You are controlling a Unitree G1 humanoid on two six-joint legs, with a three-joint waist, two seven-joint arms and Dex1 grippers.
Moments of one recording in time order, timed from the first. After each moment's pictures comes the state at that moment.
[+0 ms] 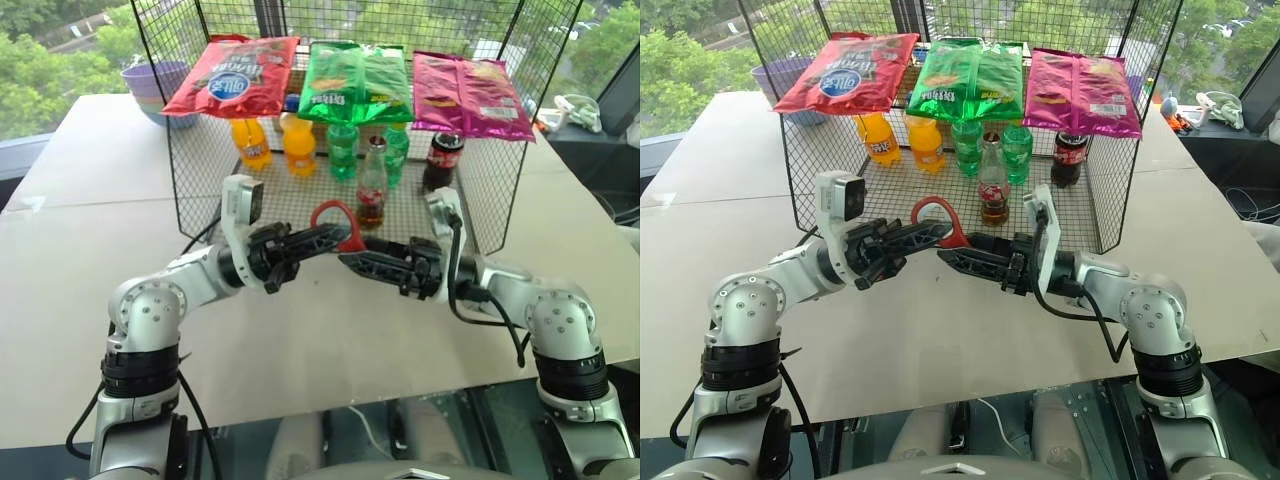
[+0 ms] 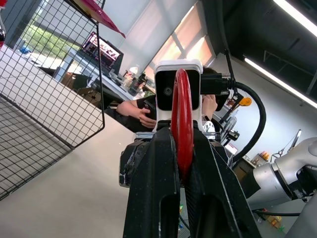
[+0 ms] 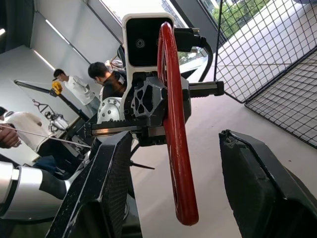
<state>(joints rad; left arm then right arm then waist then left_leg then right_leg) -0.40 0.51 0.19 -0.22 -1.18 1.01 -0.89 -0.43 -0.33 0.03 -0.37 1.21 1.00 0.50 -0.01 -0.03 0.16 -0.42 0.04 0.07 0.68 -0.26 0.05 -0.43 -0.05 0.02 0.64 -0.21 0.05</state>
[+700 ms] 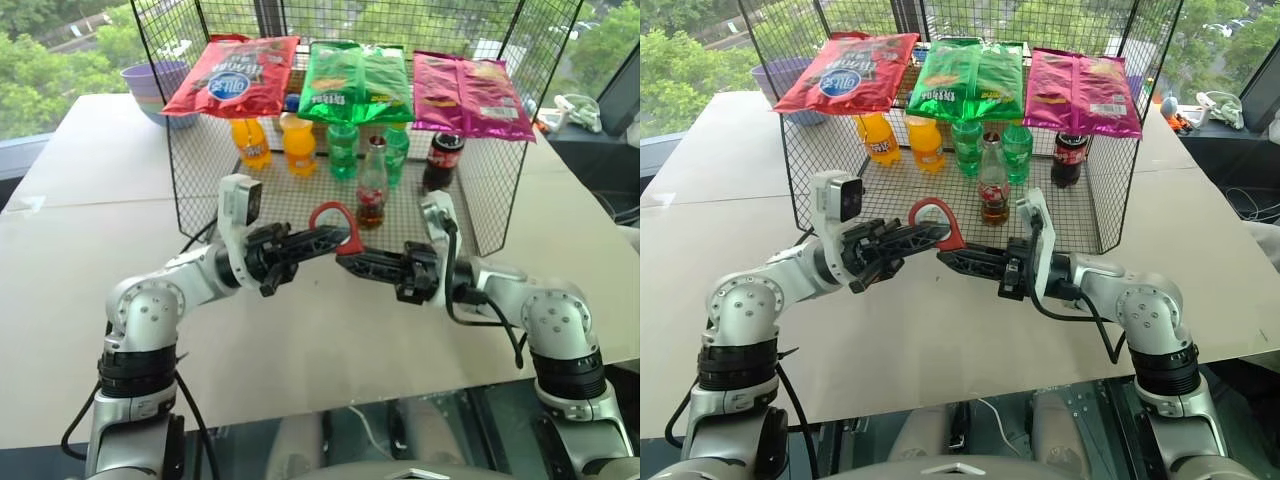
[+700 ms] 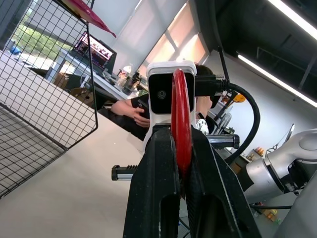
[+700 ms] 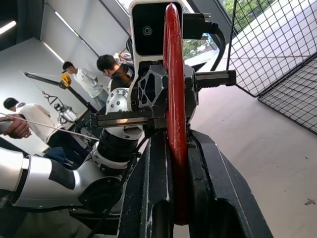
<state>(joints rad) -0.40 0.53 0.19 -0.23 -1.18 1.00 -0.94 -0.43 -0.33 0.05 -0.37 1.20 1.02 0.53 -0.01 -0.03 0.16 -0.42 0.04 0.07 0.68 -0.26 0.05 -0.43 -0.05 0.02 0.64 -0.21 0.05</state>
